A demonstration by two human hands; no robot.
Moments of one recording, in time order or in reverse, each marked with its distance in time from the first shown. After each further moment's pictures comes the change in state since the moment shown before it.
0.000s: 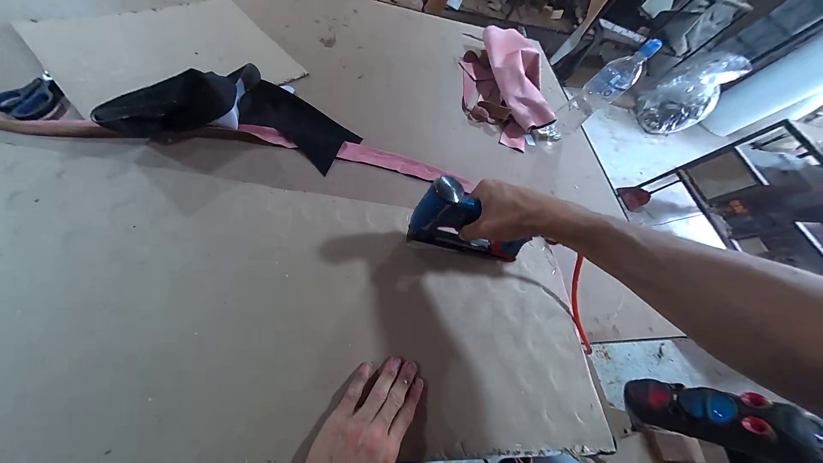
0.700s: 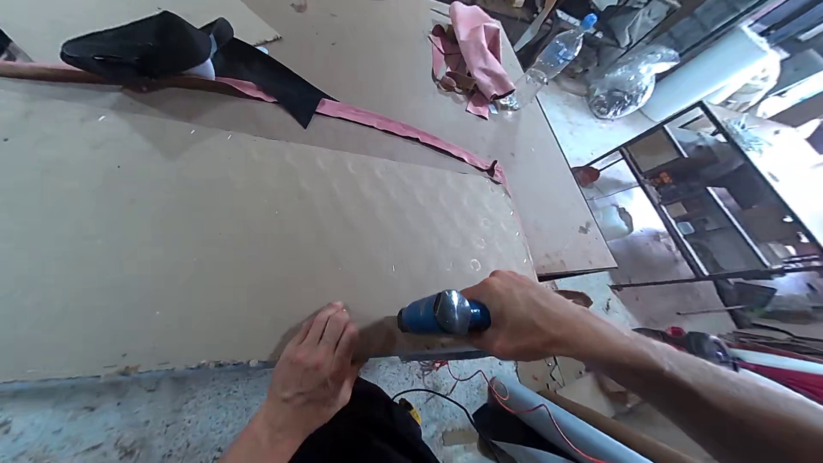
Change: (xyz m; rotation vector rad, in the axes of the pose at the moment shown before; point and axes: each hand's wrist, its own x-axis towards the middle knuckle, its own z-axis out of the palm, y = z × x) left_hand -0.045 -0.016 -0.003 -0.037 0.227 -0.120; right_hand -0.198 -0.068 0.129 -0.004 -0.204 0.033
